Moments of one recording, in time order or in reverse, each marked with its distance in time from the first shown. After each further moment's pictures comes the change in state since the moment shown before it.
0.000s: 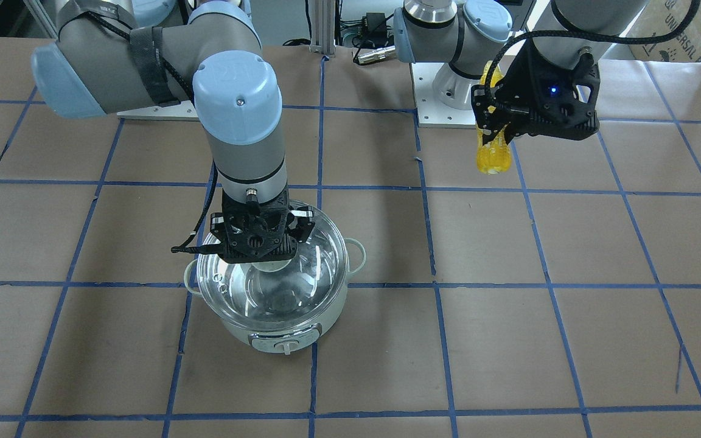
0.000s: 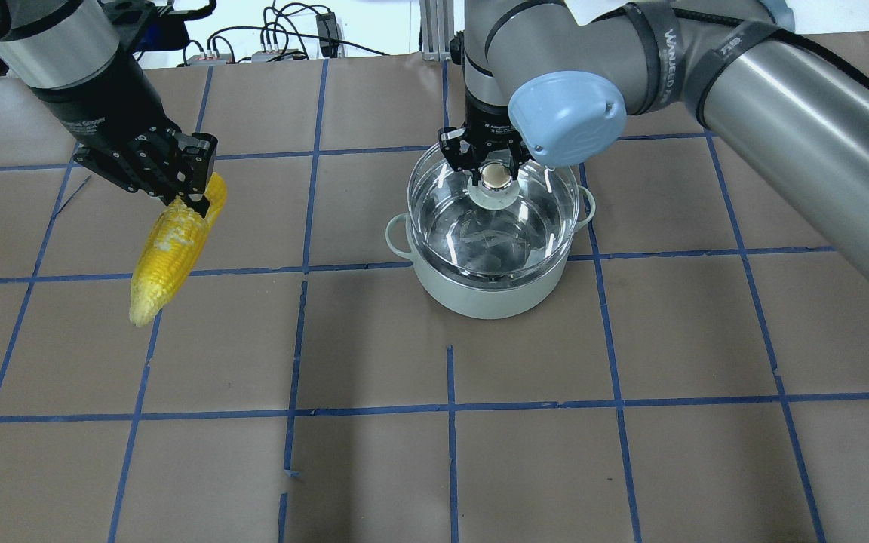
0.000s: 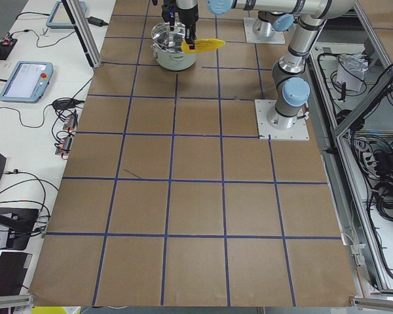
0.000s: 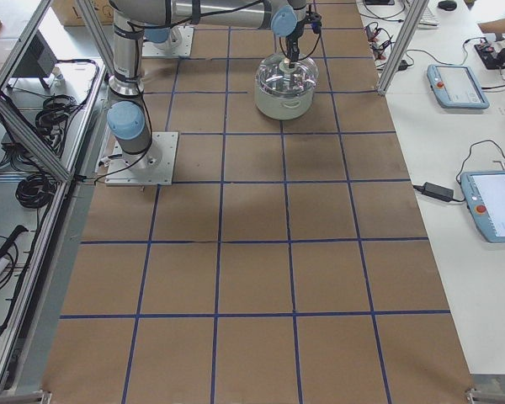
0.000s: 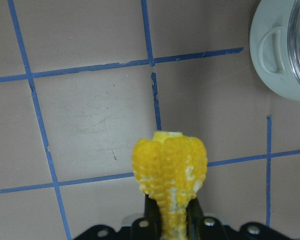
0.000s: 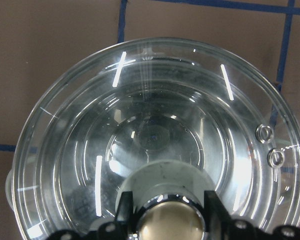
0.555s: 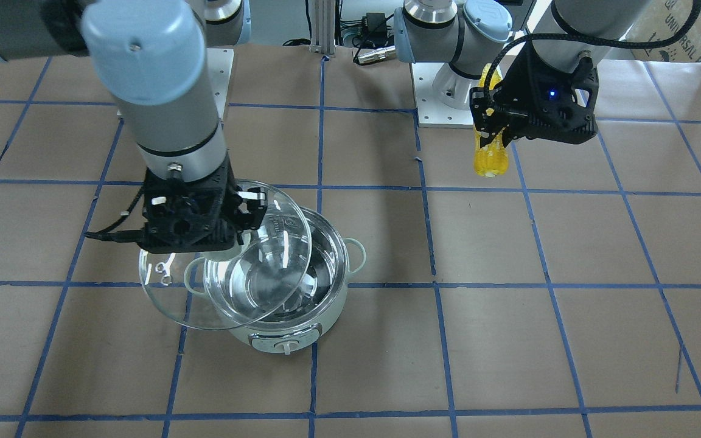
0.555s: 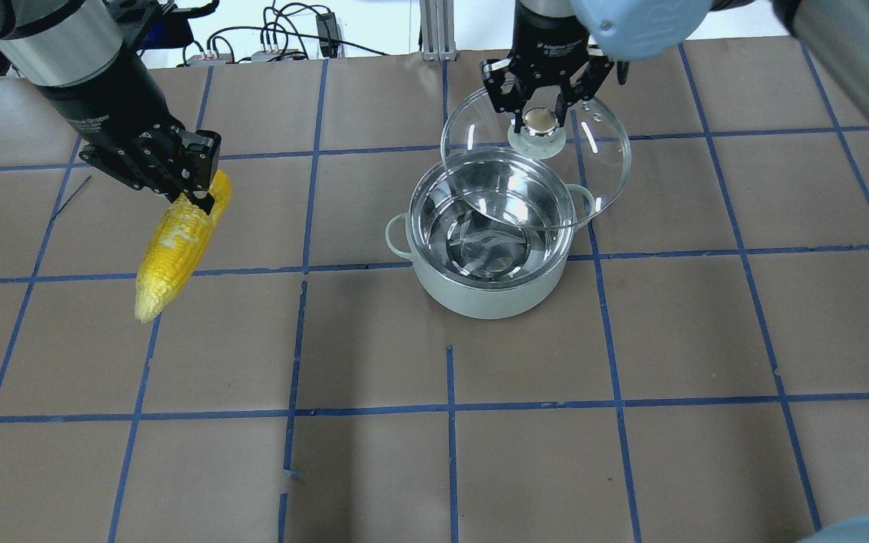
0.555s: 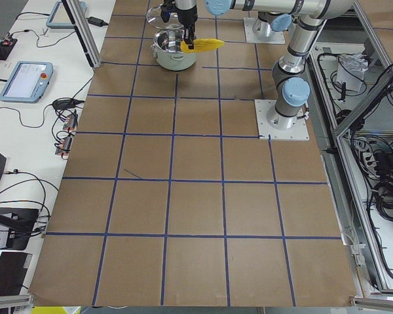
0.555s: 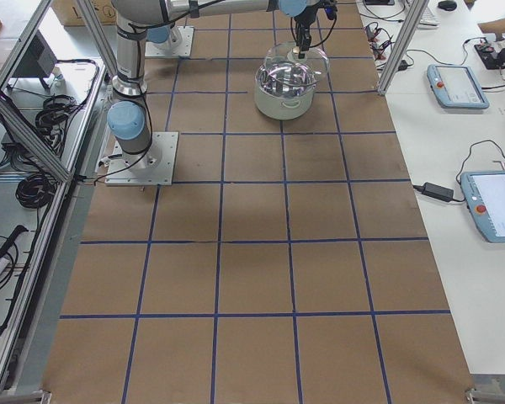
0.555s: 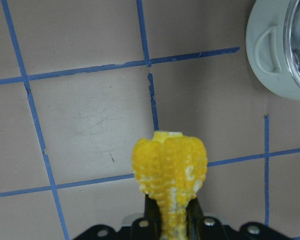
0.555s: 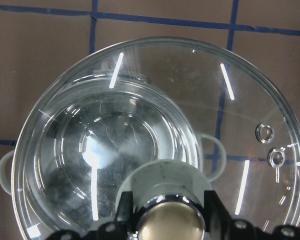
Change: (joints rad) left arm 0.000 -0.008 0.004 0.005 -0.015 0.006; right arm -0.118 -0.027 -0.198 0.270 -0.001 -0.115
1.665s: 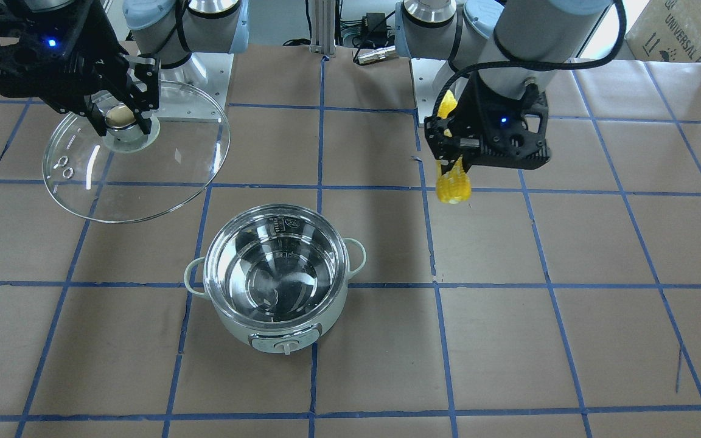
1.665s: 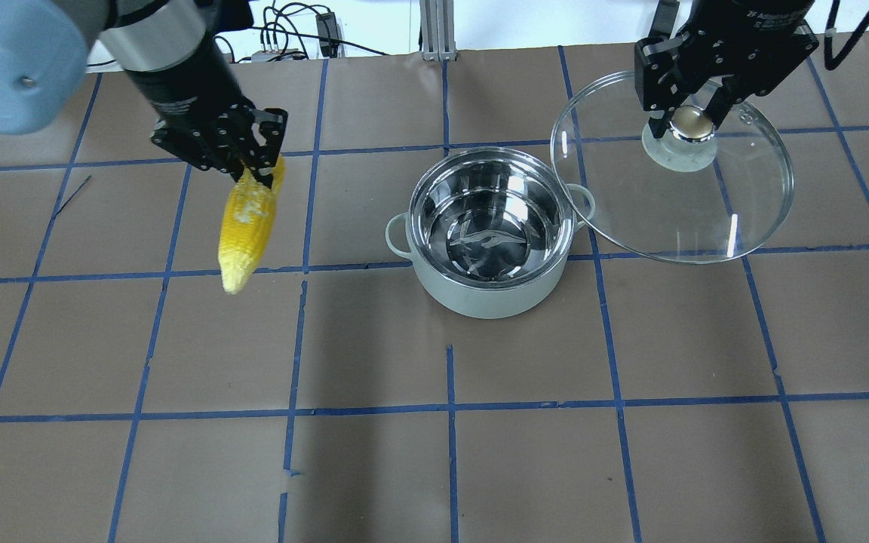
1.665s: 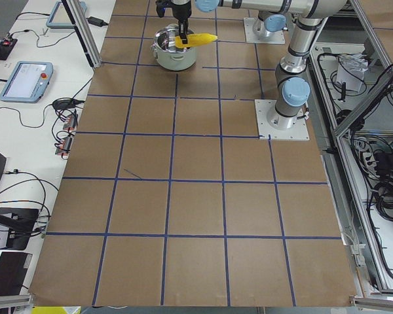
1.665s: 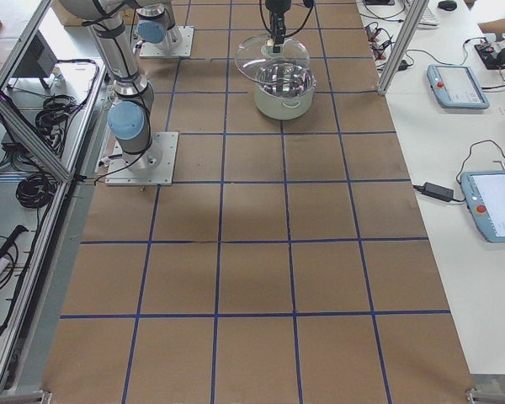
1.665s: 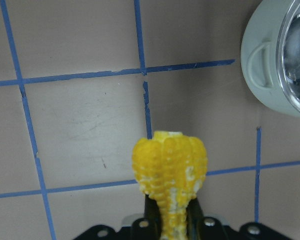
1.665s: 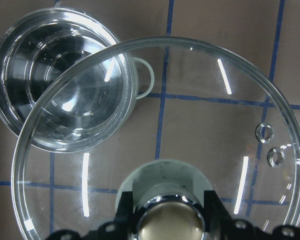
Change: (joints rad) left arm -0.154 -0.110 0.042 0.149 -0.001 -0.263; right arm -0.148 -0.306 0.156 0.154 0.015 -0.153
